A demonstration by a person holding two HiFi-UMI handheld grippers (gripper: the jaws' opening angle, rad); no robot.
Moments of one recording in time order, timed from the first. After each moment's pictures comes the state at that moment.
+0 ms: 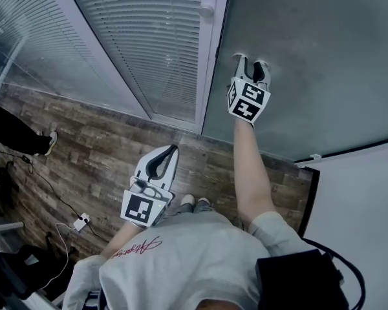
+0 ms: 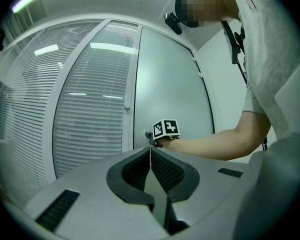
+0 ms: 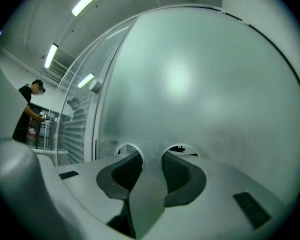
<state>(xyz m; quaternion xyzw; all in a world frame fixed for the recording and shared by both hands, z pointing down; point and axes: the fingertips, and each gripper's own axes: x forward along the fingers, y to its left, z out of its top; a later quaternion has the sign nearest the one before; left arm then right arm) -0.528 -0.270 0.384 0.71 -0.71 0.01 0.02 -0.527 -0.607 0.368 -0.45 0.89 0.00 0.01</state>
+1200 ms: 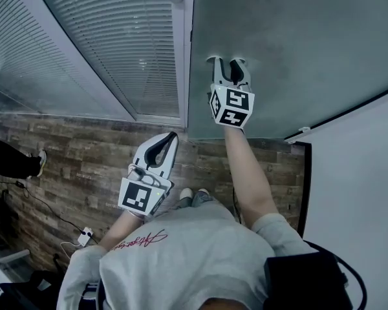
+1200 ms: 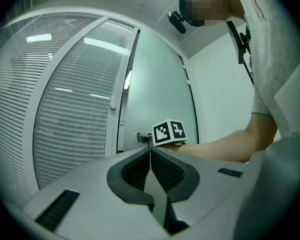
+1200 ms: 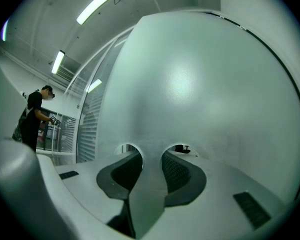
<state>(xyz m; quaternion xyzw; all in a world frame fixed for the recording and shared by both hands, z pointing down) -0.501 -0.270 0.368 0.77 -0.64 -0.03 0.00 -0.492 -0.525 0.362 -0.42 0.91 0.01 0.03</state>
